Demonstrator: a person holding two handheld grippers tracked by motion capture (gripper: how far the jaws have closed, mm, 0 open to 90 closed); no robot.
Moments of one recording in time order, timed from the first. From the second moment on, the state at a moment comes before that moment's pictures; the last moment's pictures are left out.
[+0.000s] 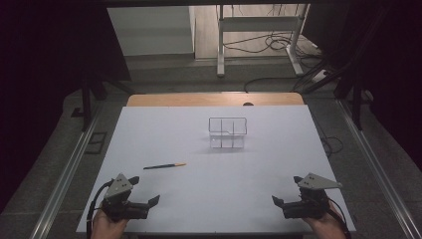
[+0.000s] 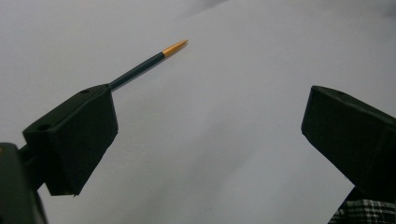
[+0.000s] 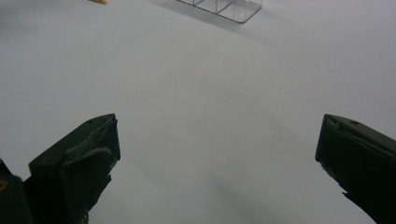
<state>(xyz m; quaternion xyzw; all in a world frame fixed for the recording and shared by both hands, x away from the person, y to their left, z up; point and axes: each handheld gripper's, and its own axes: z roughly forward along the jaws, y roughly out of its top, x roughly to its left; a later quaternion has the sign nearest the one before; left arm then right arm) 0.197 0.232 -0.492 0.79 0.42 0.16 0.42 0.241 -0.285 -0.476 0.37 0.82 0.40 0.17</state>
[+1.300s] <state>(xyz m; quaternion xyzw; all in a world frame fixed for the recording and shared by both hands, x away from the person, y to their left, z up) 0.209 0.230 -0.488 0.80 0.42 0.14 0.40 0.242 -0.276 -0.476 0.36 0.83 0.39 0.15</state>
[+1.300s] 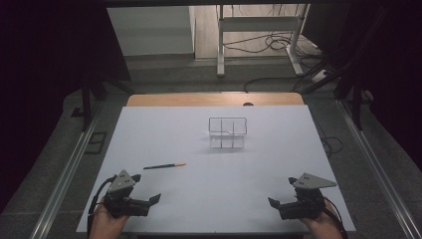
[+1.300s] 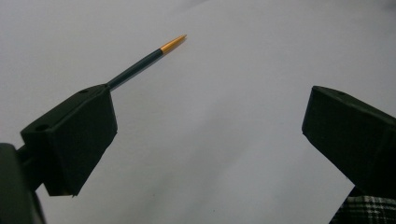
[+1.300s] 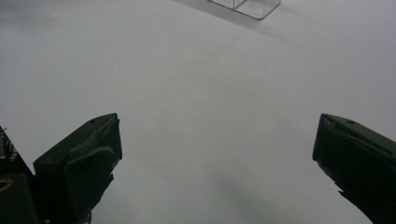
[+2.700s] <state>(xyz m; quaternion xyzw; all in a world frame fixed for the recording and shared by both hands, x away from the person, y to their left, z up) 0.246 0.222 -0.475 0.83 0.40 0.14 0.36 0.244 -0.273 -0.480 0.36 0.84 0.38 0.14</state>
